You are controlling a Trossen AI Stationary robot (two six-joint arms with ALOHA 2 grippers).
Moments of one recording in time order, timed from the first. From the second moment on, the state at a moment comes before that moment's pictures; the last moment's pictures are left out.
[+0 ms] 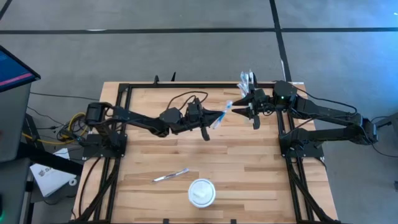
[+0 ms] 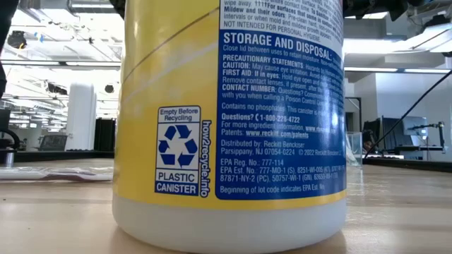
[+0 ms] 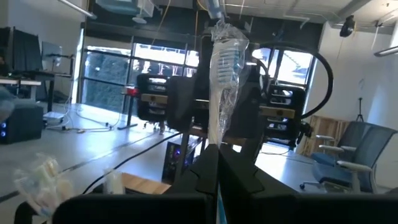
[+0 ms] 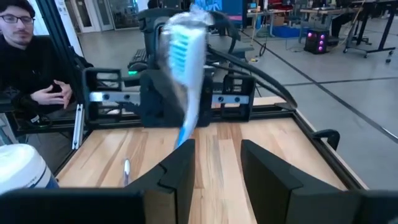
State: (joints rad) left arm 0.01 1.75 1.01 1.01 -0.23 -0.13; right arm -0.35 0.90 0.76 0.01 -0.37 0.02
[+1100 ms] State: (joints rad) left arm 0.01 1.81 1.06 1.03 -0.23 -0.11; right arm -0.30 0.98 0.76 0.19 -0.42 0.03
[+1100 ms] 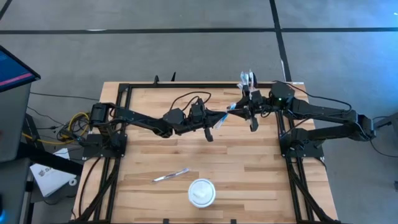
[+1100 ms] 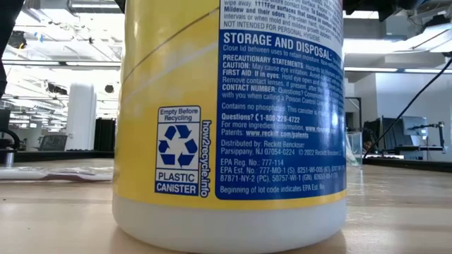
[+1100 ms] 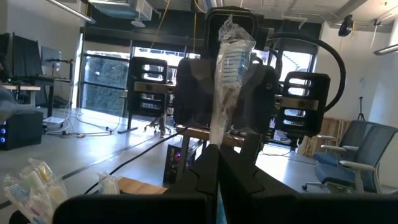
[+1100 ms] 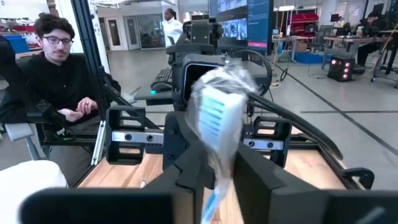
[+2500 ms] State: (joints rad) left arm 0.01 1.73 1.06 0.77 -0.23 -0.06; right arm -0.45 0.82 0.76 -0.13 -0.38 -0.01
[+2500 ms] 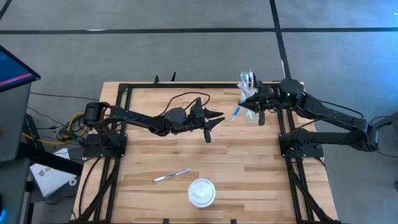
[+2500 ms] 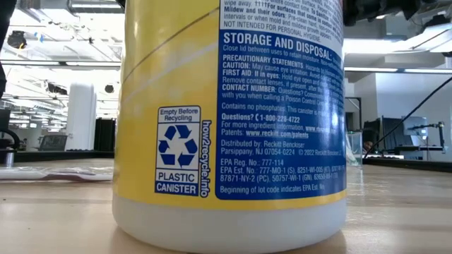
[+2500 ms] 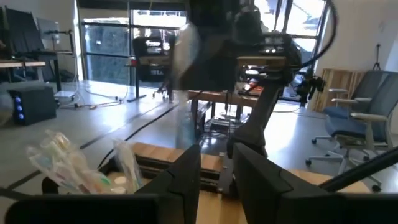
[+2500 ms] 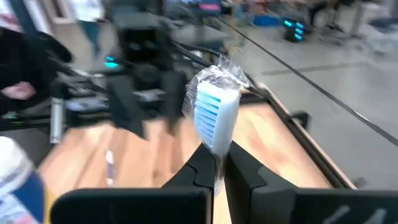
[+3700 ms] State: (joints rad) left arm 0.00 1.73 1.05 0.73 -0.23 -0.07; right arm -0.88 0.58 0.64 -0.48 -0.34 -0.07
